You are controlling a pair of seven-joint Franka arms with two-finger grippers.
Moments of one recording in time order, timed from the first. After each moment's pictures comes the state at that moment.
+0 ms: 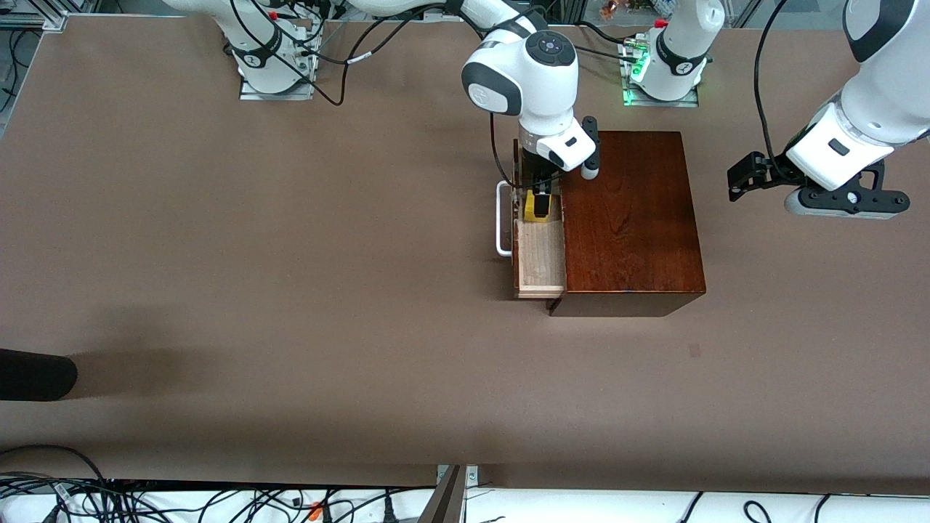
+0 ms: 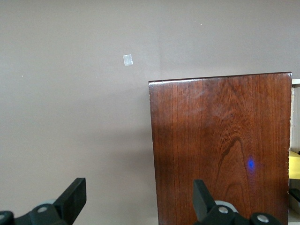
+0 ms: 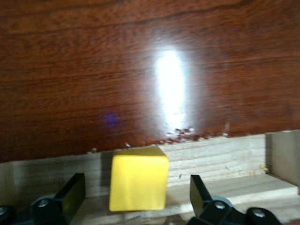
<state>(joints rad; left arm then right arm) -0.08 -0.01 -0.03 -1.73 0.00 1.70 -0.07 1.01 0.83 0.01 -1.07 -0.14 2.09 -0.43</state>
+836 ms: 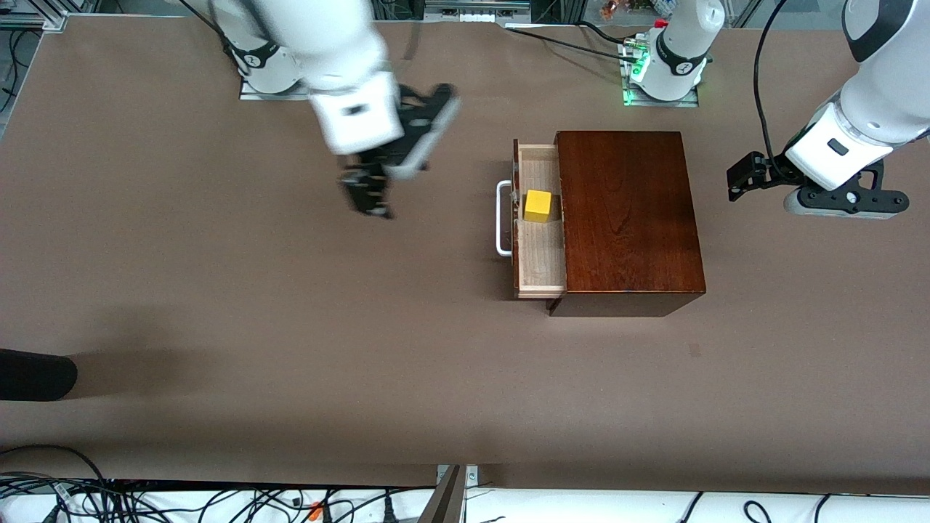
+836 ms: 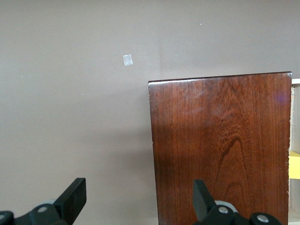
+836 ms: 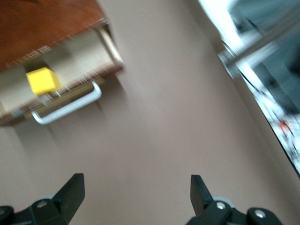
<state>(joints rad) -0.08 -0.01 -0.04 -1.73 0.00 1.70 -0.07 0.57 0.26 -0.01 -1.28 0.02 1.77 -0.43</state>
